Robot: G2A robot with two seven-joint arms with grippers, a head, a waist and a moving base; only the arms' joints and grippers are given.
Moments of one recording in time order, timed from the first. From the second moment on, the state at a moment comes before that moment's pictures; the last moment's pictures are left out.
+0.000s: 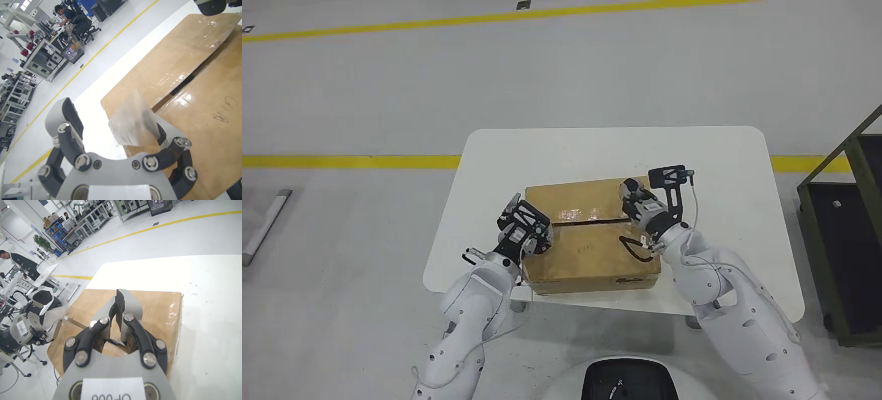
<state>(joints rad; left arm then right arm) 1.19 -1.20 -1.25 -1.77 1.75 -0.29 -0.30 -1.14 -1.43 1.22 -1.62 -0.87 0.02 0.28</state>
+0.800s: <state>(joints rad) 1.23 -1.20 -1.34 -1.93 1.63 -0.33 -0.40 -1.18 -1.42 1.26 -1.66 -0.85 0.01 0.28</state>
